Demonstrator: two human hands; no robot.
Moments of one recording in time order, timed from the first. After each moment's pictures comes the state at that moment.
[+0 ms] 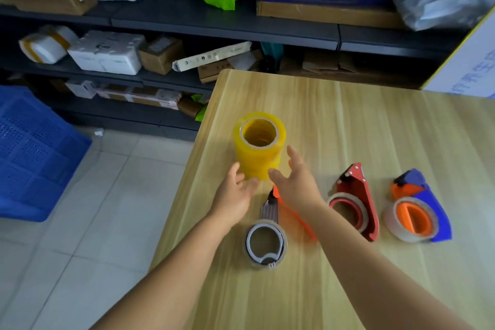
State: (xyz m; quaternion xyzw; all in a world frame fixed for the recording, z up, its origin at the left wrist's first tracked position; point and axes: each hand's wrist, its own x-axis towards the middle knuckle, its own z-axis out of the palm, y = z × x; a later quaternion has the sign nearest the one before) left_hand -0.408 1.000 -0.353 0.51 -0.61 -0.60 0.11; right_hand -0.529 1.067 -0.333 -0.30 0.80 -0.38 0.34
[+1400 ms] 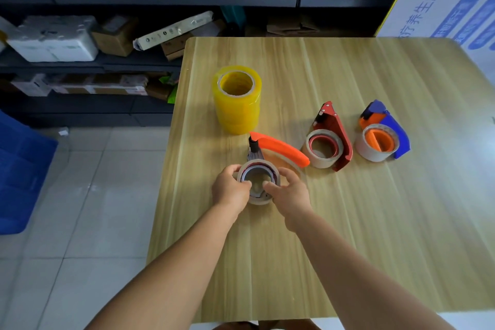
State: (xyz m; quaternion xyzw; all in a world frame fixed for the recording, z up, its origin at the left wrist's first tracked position) left_hand -0.369 1.070 -0.381 0.58 -0.64 -0.51 0.06; right_hand -0.445 1.158 -0.382 -0.01 0.79 -0.46 0.40
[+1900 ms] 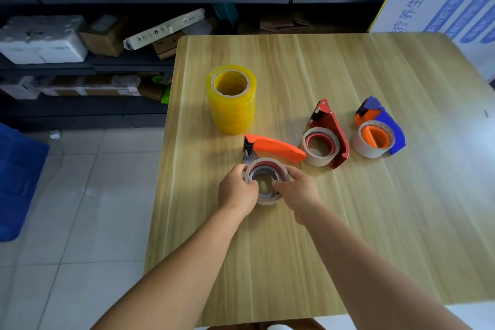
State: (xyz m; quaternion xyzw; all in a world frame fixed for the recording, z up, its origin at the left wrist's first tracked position) left_hand -0.377 1.078 -0.372 0.53 -0.70 -0.48 0.03; right_hand -0.467 1.164 -0.380 -0.02 0.80 -0.47 0.39
